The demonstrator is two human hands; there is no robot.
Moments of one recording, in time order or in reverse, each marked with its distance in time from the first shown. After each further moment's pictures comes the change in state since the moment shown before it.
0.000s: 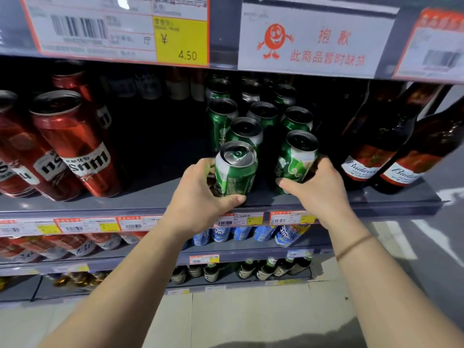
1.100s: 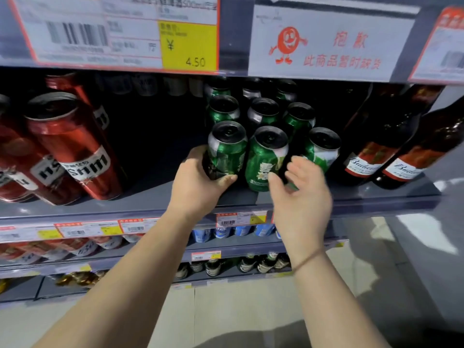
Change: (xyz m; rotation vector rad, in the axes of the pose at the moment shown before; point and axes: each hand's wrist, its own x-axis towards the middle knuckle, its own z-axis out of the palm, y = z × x) left_hand 0.037 -0.020 0.011 -0.038 0.174 -0.035; right_hand -0.051 -0.024 0.047 0.274 0.336 -0.021
